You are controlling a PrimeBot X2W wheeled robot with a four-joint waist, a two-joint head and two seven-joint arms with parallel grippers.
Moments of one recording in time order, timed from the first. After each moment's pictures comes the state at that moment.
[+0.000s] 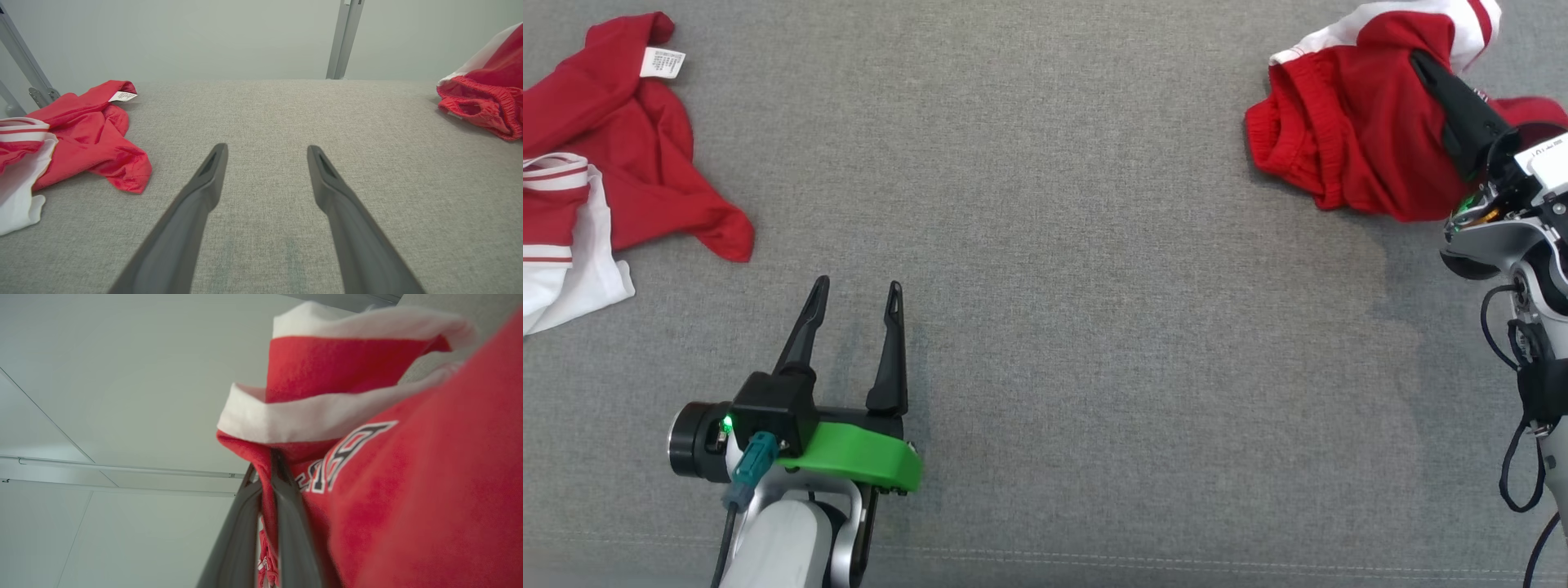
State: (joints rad) left arm -0.15 0.04 -0.29 0.06 -0.23 0.12 -0.22; right arm -0.56 -0.30 0.09 0.31 1.59 0.03 0.33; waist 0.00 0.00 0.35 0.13
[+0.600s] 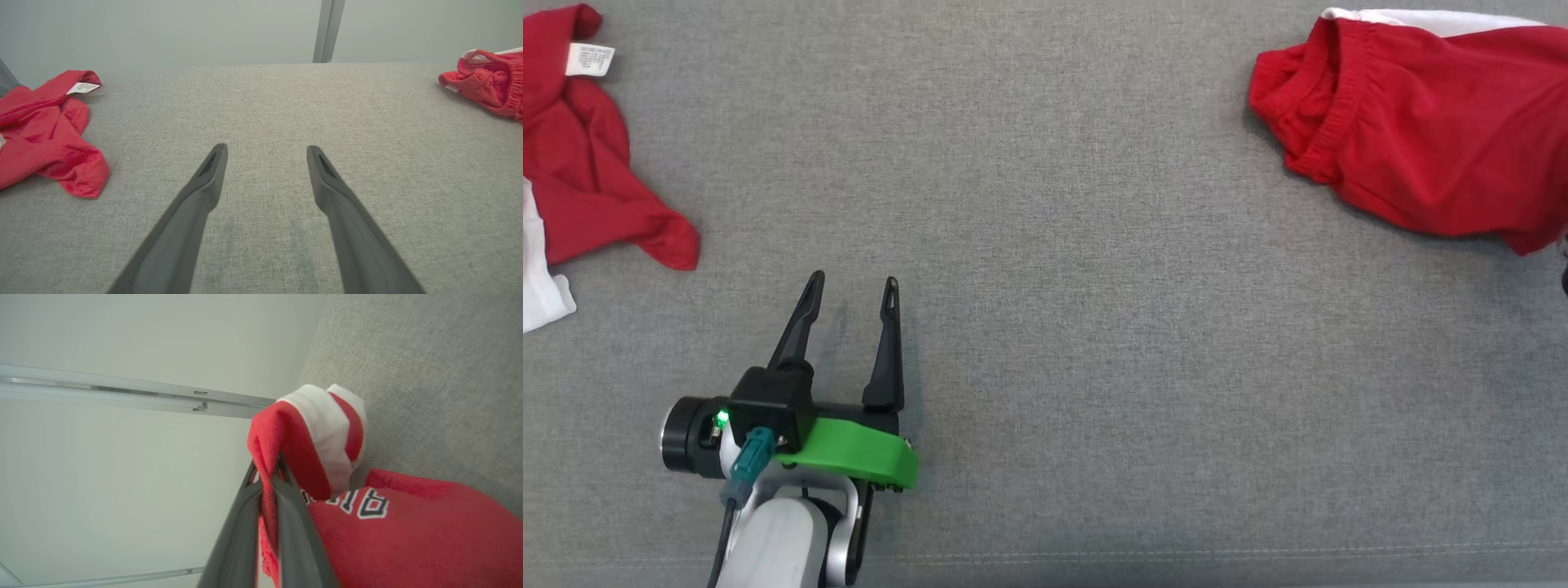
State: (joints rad) left arm -0.15 0.05 -0.28 0.04 -0.21 0.12 -0.20; right arm -0.50 -0.38 -0.08 0.37 1.59 -0.07 0.20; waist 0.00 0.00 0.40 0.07
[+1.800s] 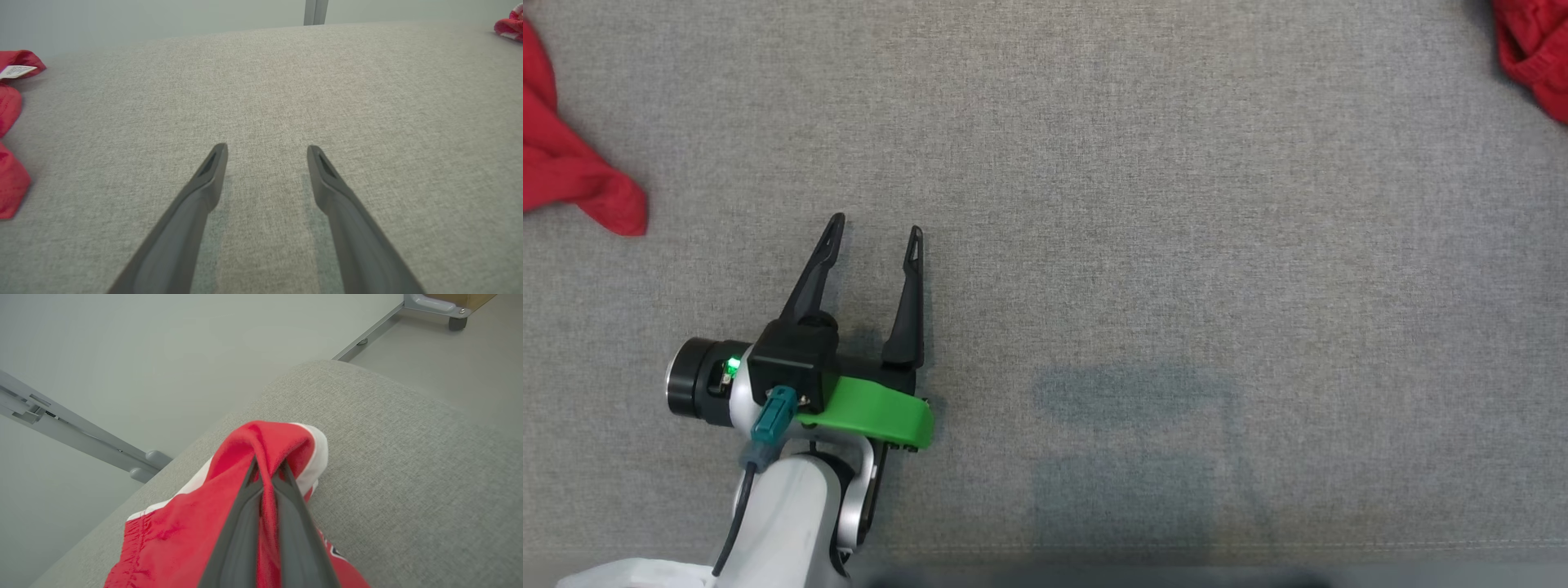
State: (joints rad) left arm -0.24 0.05 -0.33 -0.01 -0.15 0.12 -0.15; right arm -0.70 -0.68 0.05 0.58 1.15 -0.12 0.02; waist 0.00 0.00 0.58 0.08
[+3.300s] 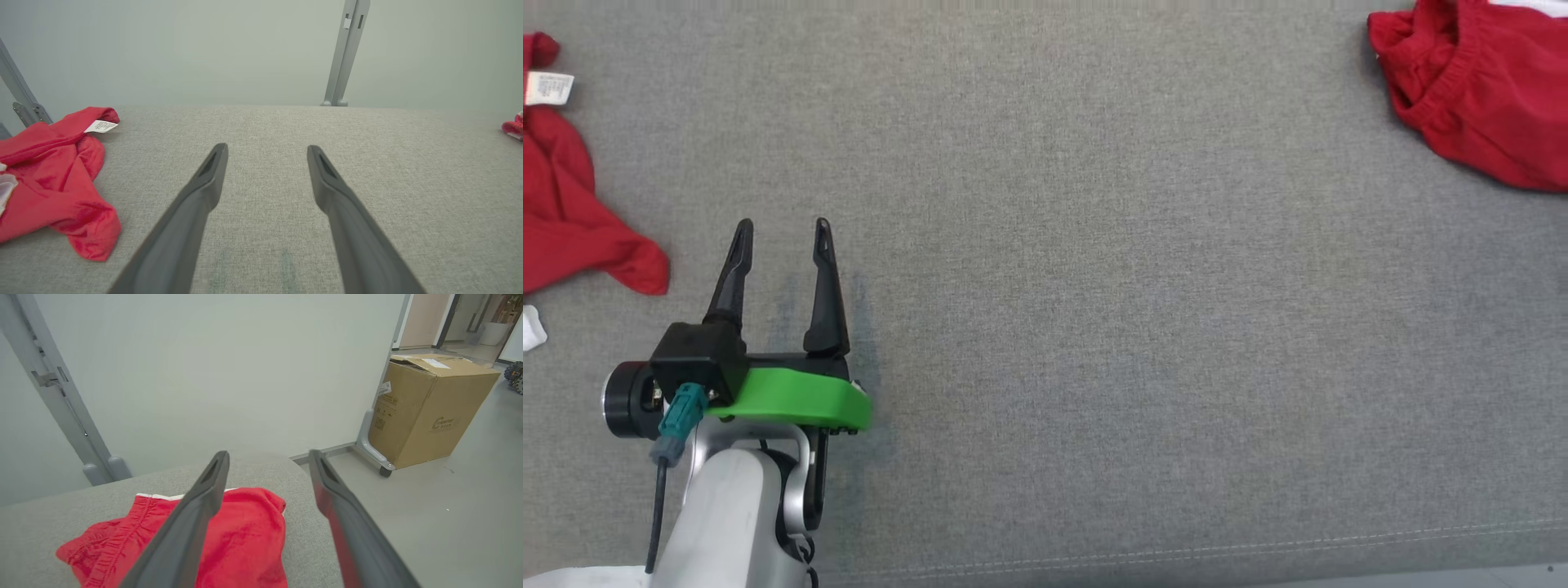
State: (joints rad) left arm -0.24 0.05 -0.19 0.09 -0.25 0.12 -0.23; right arm -0.58 -0.68 0.17 0.60 0.73 -0.11 -0.26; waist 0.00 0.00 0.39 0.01
